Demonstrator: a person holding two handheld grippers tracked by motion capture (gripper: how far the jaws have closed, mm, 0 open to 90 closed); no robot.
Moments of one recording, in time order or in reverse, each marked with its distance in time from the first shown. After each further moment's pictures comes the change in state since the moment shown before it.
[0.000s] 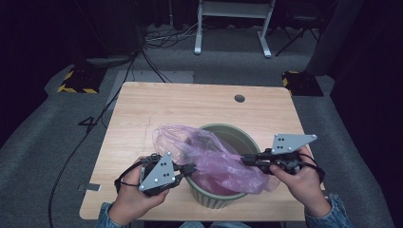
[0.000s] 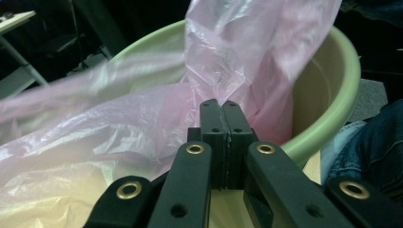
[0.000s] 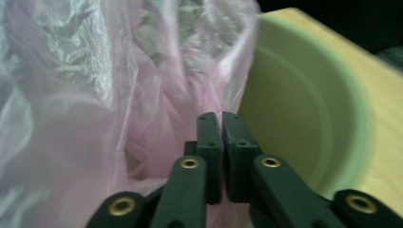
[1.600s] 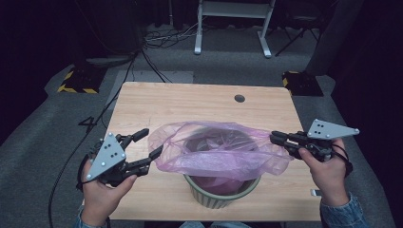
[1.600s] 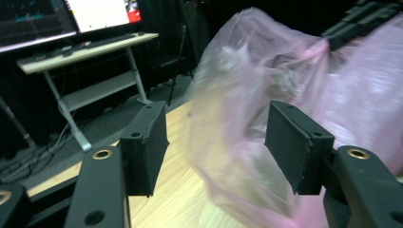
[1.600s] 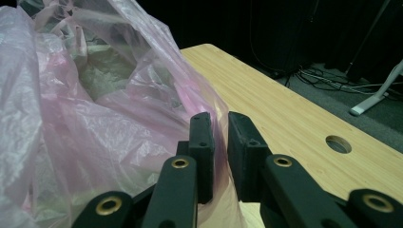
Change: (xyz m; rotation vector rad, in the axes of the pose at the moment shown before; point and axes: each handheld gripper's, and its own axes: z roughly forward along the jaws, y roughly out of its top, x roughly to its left) left arm 0.040 -0.012 -0.064 -0.178 0.349 -0.258; right arm -0.043 -0.016 -0.051 -0.136 -0.220 0.062
